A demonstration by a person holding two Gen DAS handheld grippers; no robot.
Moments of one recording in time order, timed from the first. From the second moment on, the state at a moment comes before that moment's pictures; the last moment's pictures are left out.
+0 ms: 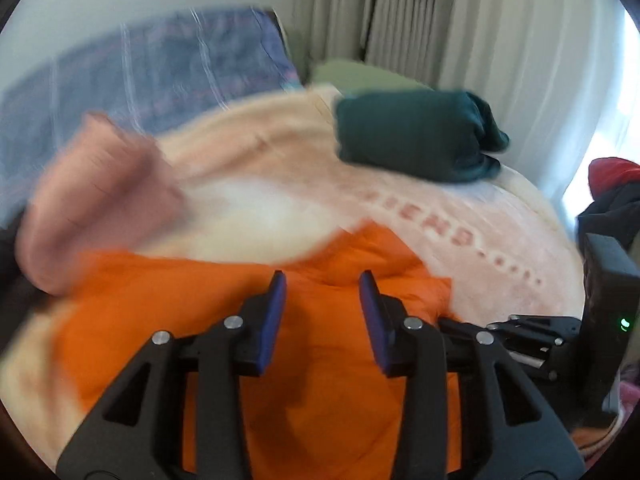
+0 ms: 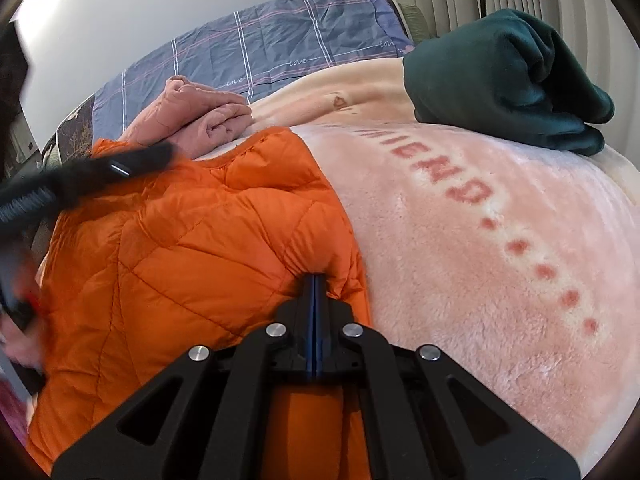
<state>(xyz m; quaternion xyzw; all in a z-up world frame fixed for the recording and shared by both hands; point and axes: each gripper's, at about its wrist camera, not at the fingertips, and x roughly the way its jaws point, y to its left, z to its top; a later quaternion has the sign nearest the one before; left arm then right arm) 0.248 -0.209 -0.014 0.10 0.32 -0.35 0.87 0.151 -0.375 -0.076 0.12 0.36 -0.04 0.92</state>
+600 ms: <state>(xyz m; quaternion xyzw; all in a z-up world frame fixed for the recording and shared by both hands) 0.298 -0.141 -0.083 0.09 0.37 -0.27 0.88 0.156 -0.371 -0.078 0.12 0.36 -0.04 0.92</state>
